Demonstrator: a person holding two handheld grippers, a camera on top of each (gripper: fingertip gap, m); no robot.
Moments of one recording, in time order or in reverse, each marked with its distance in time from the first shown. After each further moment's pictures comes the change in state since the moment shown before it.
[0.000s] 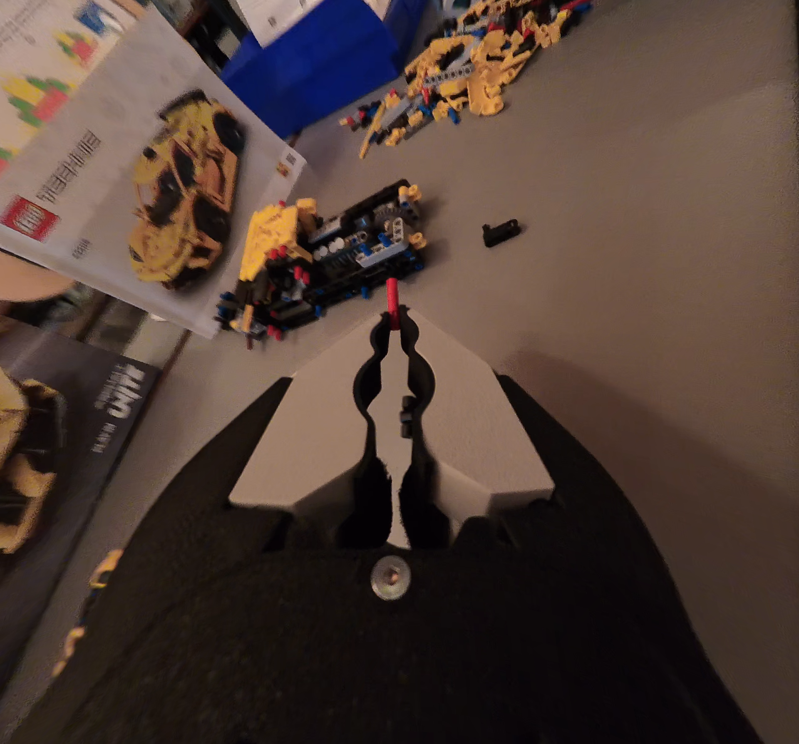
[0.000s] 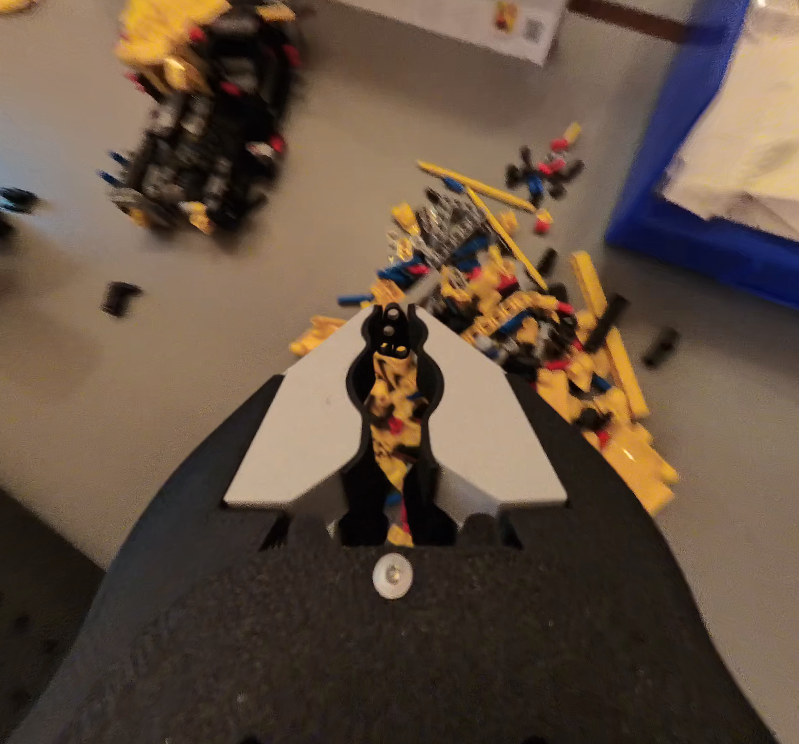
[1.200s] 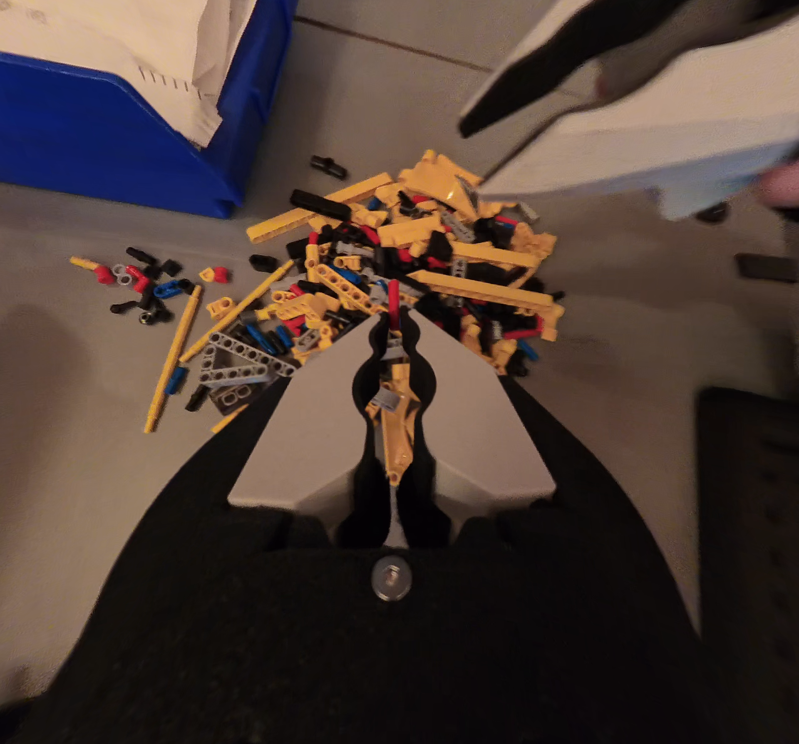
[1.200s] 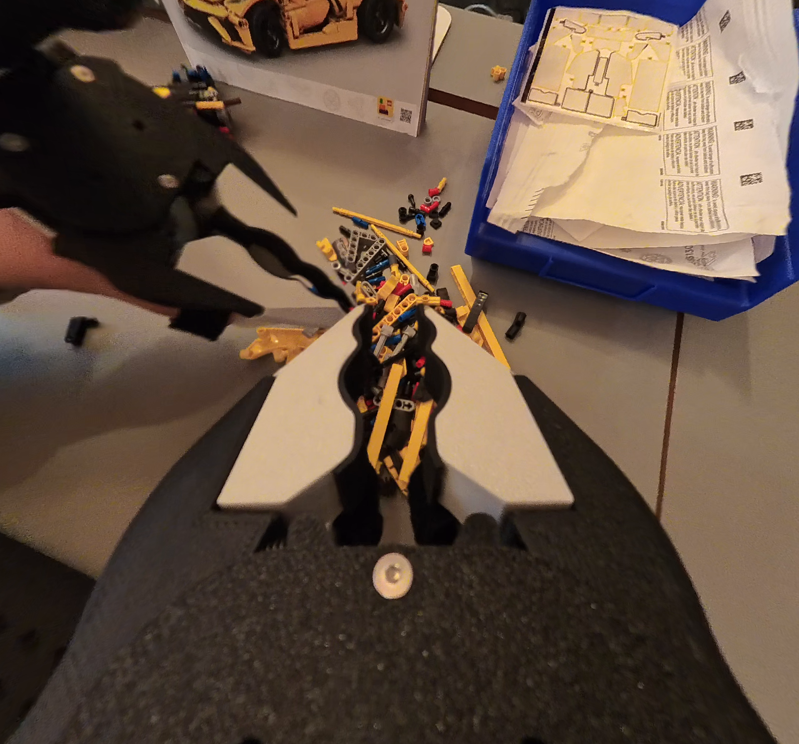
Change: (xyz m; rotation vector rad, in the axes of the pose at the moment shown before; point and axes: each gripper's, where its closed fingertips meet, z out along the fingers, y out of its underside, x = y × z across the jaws) left arm 0.045 -0.163 0.256 -0.211 0.471 -0.398; right arm 0.040 -0.020 -0.067 0.124 0.172 0.013
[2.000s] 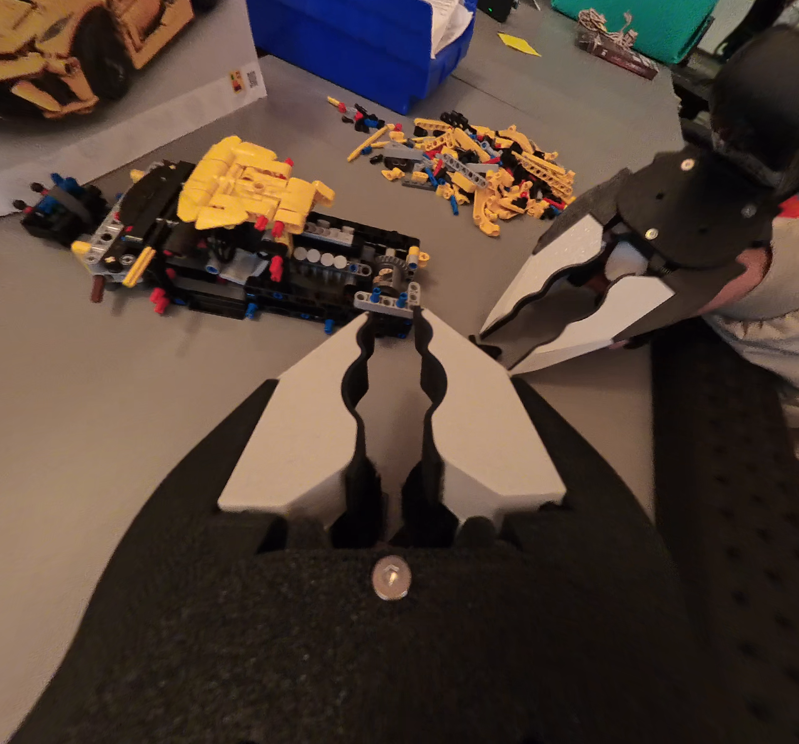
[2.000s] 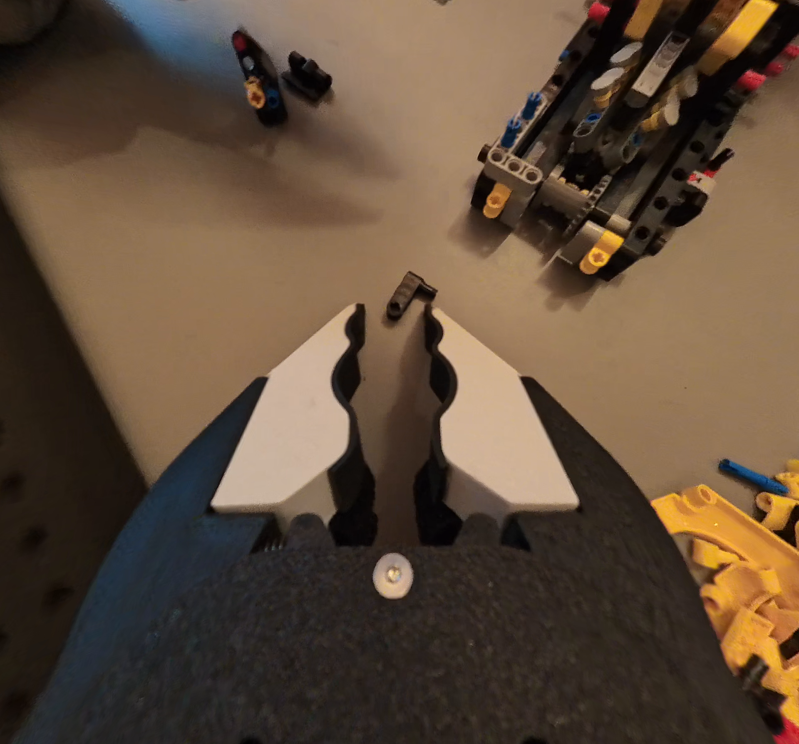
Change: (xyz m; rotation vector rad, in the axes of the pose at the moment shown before) left arm -0.042 0.167 -0.207 0.374 -0.106 -0.257; right arm -0.254 0.070 0.085 -0.143 -0.470 -0.386
